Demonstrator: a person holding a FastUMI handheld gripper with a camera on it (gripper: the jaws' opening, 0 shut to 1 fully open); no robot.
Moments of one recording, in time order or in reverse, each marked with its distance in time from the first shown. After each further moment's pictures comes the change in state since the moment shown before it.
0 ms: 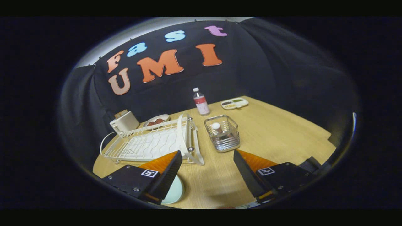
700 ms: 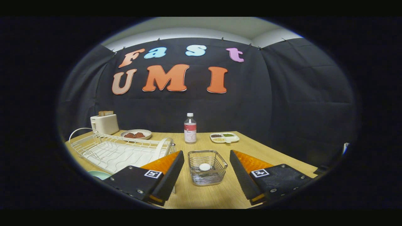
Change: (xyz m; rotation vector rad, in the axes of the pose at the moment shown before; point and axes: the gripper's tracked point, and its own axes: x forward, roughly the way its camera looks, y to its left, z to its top) arm 0.072 -0.016 0.037 -0.185 -0.271 -0.069
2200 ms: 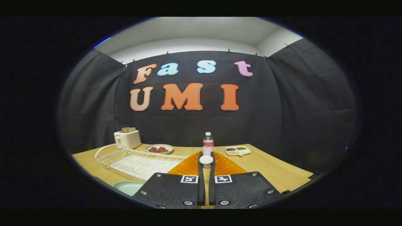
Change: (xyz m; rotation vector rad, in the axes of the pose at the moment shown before) arm -0.094 0.039 0.089 0.021 -0.145 0.155
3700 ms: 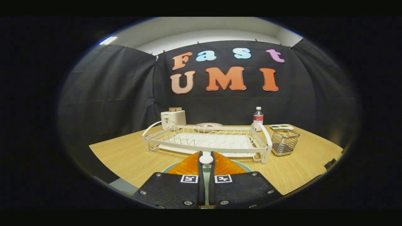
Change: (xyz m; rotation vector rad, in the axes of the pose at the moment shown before) arm -0.076 0.157 -0.120 0.009 0.164 0.285
